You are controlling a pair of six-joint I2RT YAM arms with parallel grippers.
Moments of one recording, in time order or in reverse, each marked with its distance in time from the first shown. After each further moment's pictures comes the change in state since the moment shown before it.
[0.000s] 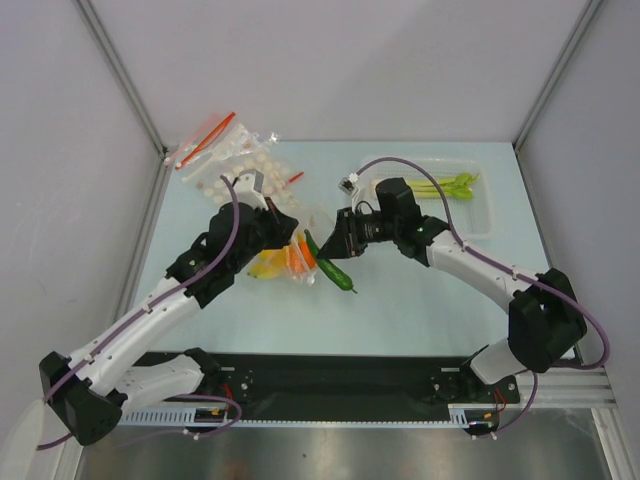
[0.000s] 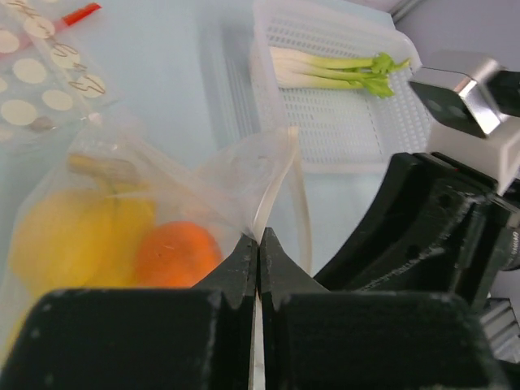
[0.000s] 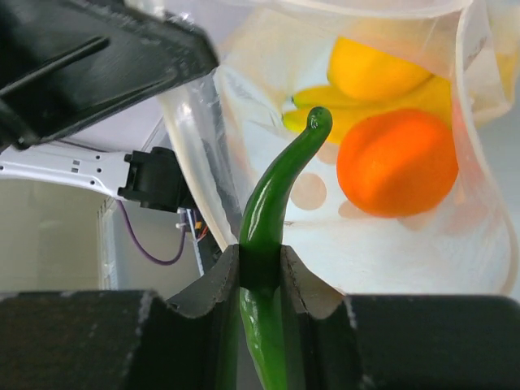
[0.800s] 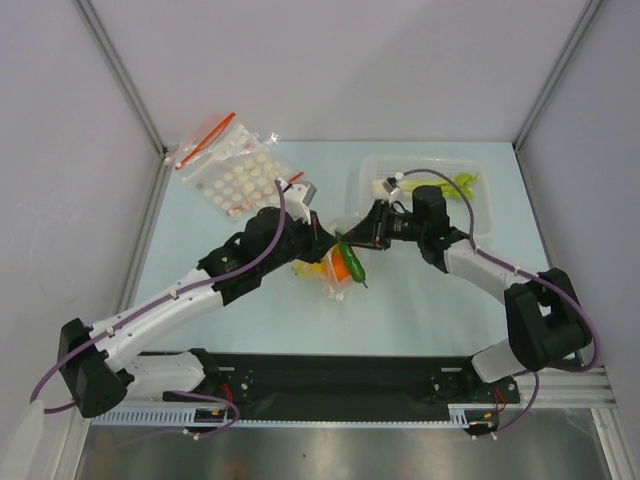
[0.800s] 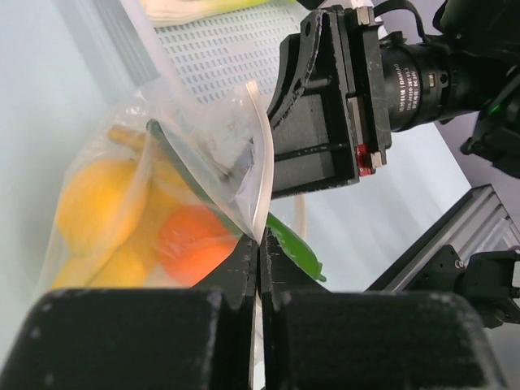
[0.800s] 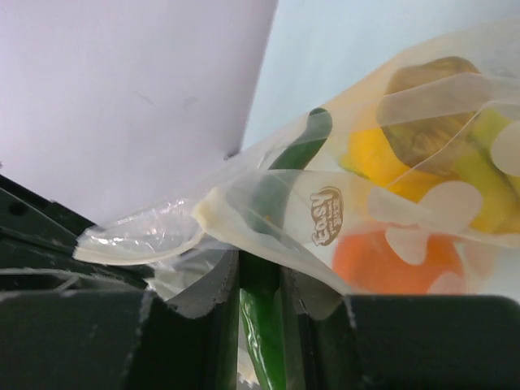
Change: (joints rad) left arm -0.176 0.146 0.034 0.089 0.143 0.111; right arm -0.204 0.003 -0.195 0.264 -0.055 0.414
